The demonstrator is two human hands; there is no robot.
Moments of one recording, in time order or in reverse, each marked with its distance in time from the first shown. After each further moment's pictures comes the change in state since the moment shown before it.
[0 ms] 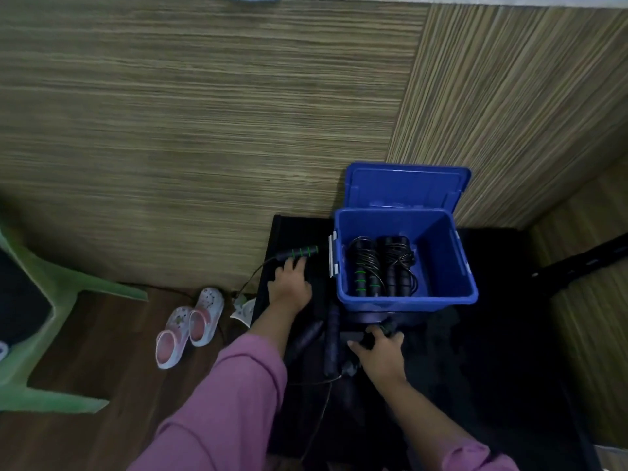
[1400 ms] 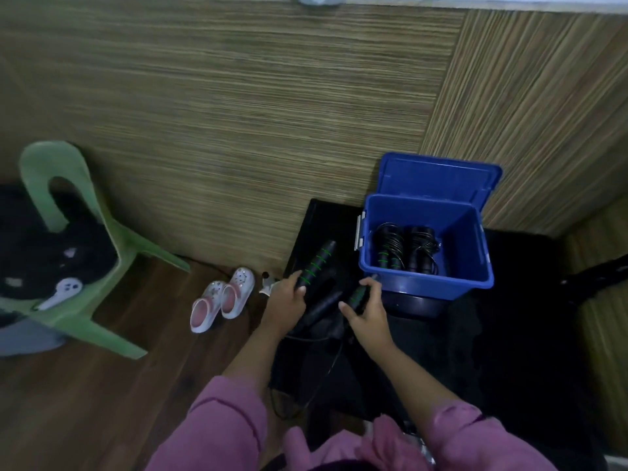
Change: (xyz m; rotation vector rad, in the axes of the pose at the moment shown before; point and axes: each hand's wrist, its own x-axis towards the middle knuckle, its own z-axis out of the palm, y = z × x) left_hand -0.124 -0.048 0.017 -0.546 0.214 -0.061; right_hand -0.045 -0.031 0.003 0.390 -0.081 -0.512
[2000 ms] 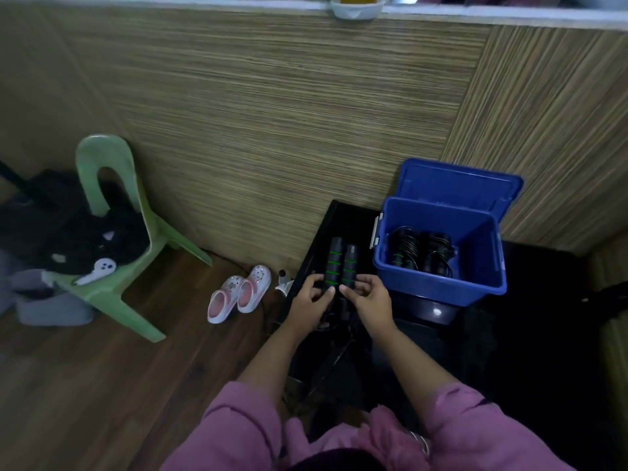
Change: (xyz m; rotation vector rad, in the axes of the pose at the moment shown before) left_hand -0.046 0.028 0.007 -0.545 -0.027 -0.193; right_hand 0.008 -0.020 0.011 0.199 -0.040 0.164
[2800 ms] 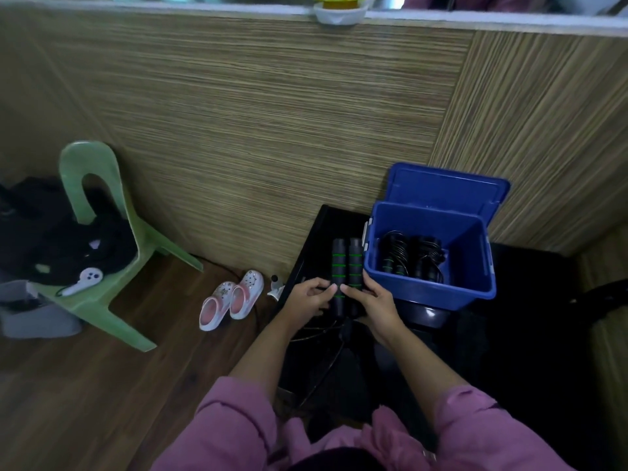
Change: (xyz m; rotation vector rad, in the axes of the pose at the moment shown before) left_hand 0.015 0.029 0.008 -0.069 -0.108 -0.021; right_hand 0.006 -0.015 -0.030 0.408 -0.246 0.103
